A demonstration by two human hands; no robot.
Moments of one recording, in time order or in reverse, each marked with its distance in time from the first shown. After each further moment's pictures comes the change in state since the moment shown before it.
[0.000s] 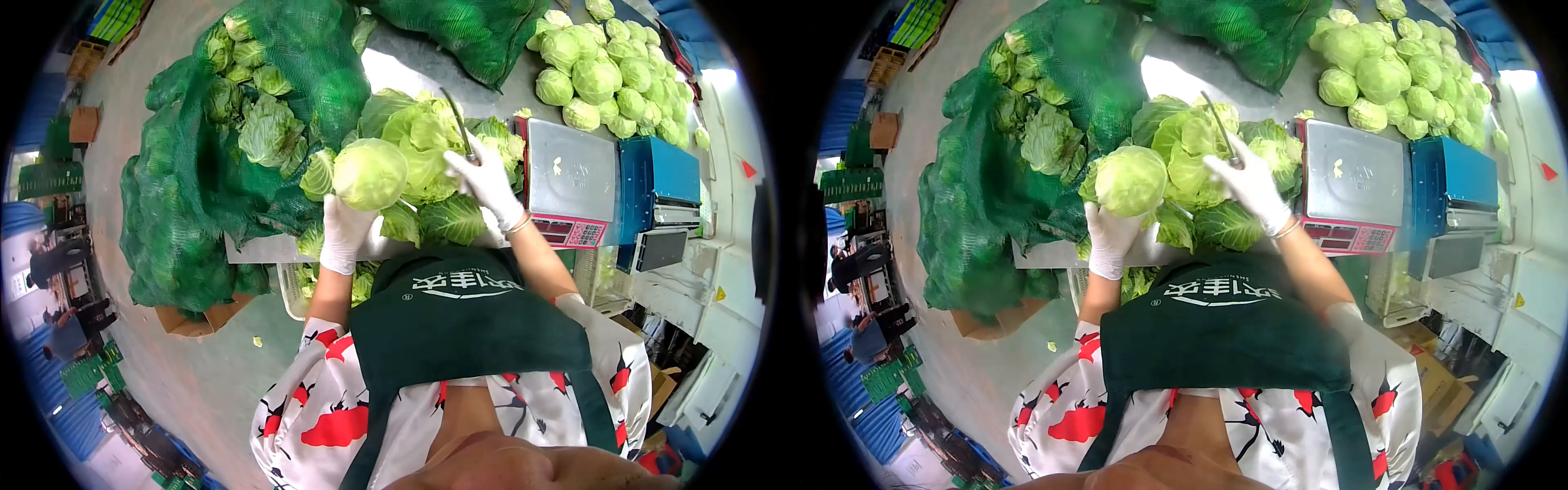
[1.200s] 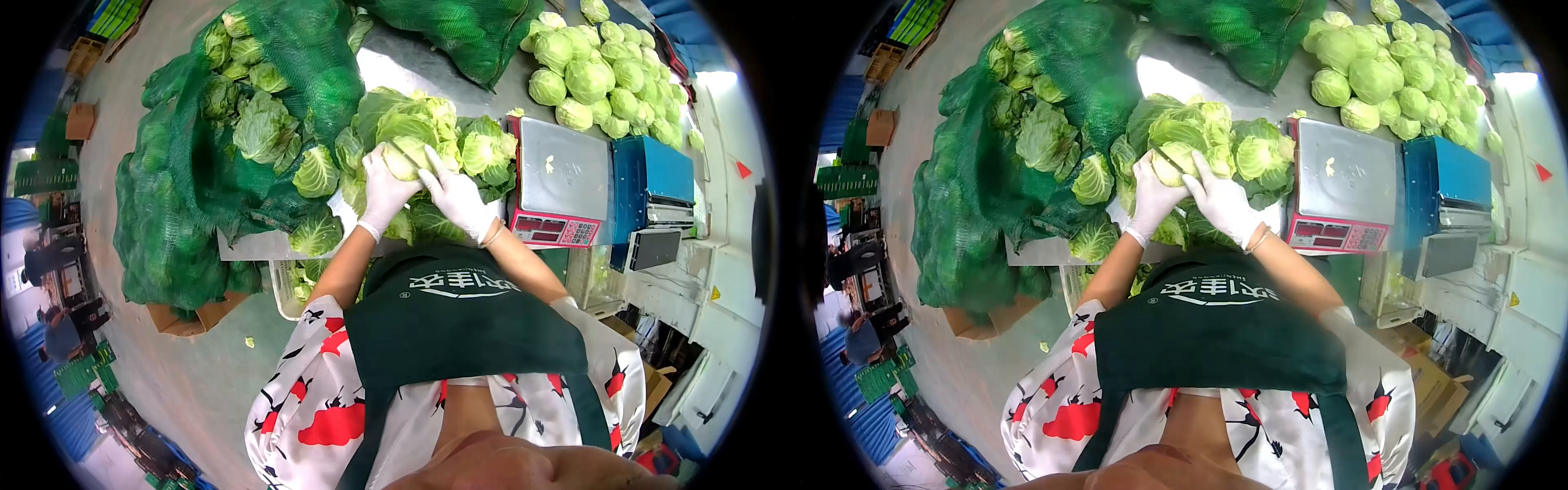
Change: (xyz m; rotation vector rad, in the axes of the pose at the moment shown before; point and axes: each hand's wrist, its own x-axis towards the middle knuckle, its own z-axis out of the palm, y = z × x) left_hand 0.059 -0.076 -0.018 1.686 0.358 0.195; right_hand -0.013 0.036 0.030 -0.899 0.024 -0.306
